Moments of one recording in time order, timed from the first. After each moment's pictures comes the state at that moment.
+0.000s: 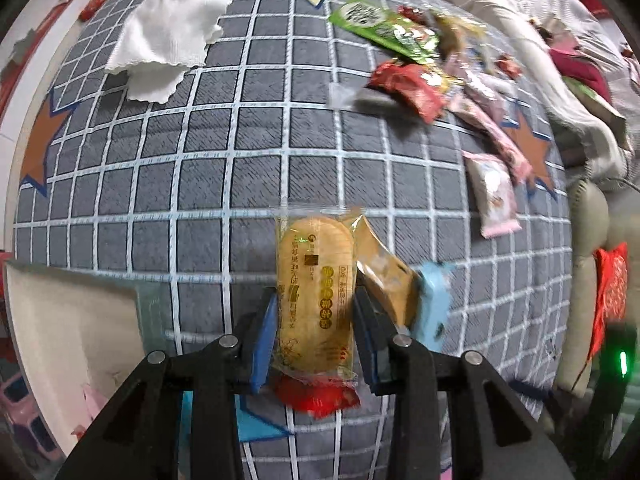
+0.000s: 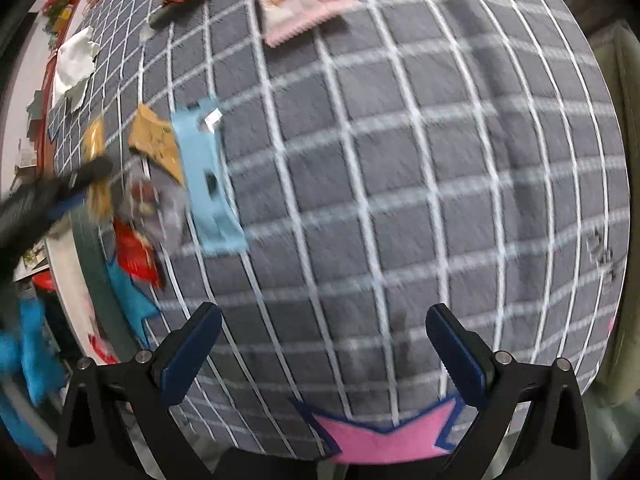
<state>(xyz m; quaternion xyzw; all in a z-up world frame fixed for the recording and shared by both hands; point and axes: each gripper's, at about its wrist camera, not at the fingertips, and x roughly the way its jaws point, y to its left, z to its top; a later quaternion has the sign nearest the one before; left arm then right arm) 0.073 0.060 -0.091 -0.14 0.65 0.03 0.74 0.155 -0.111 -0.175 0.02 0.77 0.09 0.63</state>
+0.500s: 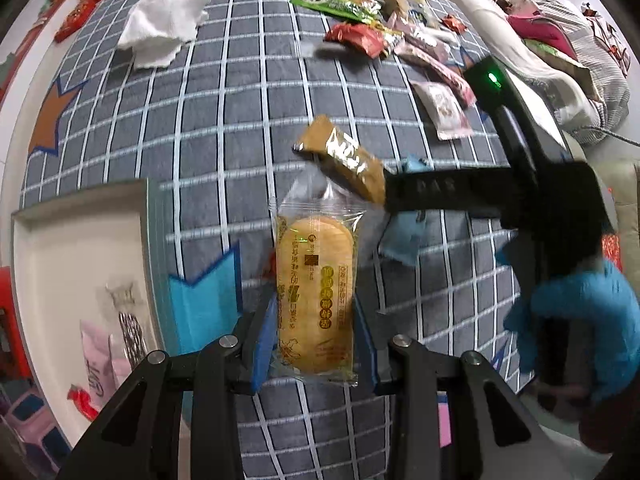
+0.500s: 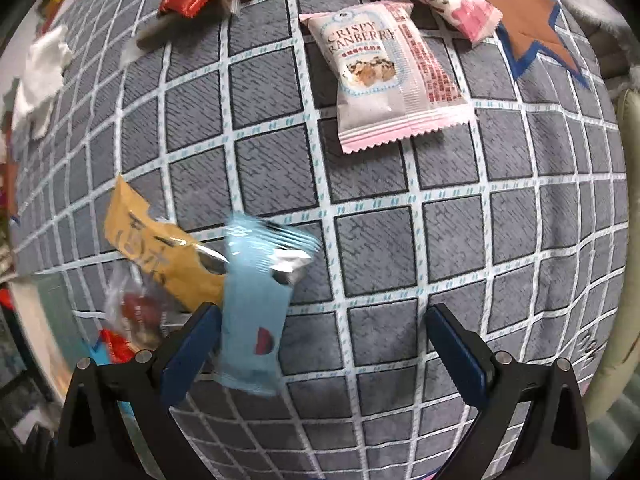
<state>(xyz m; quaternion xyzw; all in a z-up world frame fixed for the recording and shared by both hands) 0.006 0.039 -0.073 -0.11 0.66 -0.02 0.75 0.215 -0.054 -0.198 -0.07 0.75 0.05 0.66</state>
